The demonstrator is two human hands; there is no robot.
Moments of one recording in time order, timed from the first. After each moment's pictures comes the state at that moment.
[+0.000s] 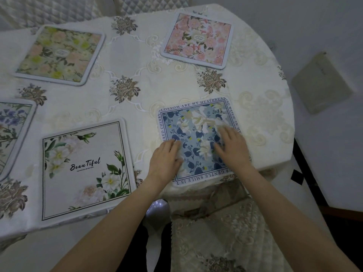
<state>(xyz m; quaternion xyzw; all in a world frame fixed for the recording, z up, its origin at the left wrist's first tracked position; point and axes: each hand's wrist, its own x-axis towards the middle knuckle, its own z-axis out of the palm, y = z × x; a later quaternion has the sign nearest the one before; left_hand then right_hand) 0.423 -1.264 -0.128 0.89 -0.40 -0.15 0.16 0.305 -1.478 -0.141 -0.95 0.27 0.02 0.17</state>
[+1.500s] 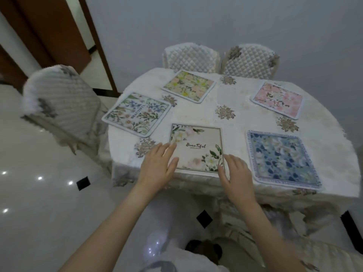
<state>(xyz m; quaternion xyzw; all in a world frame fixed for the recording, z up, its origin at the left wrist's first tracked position) 0.381 -0.857 0.019 0.95 -0.26 0.03 0.18 0.284 -1.089 -0.001 -0.96 0.14 -0.12 0.22</state>
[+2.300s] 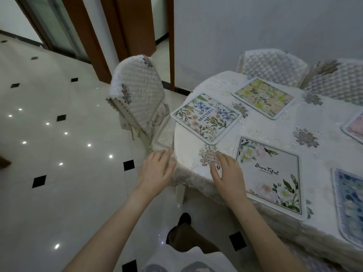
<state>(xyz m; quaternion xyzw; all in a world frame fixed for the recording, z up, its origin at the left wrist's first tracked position) 0.427 -0.635 -0.006 0.97 -0.07 0.04 0.21 0.427 -0.871 -0.021 -0.97 -0.02 -0.05 0.25</state>
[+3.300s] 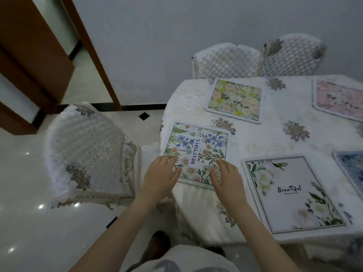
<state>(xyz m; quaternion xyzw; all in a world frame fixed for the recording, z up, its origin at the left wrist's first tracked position) 0.771 -0.618 -0.027 0.92 -0.33 -0.05 0.21 0.654 -0.809 -0.043 -0.94 0.23 -0.07 0.26</state>
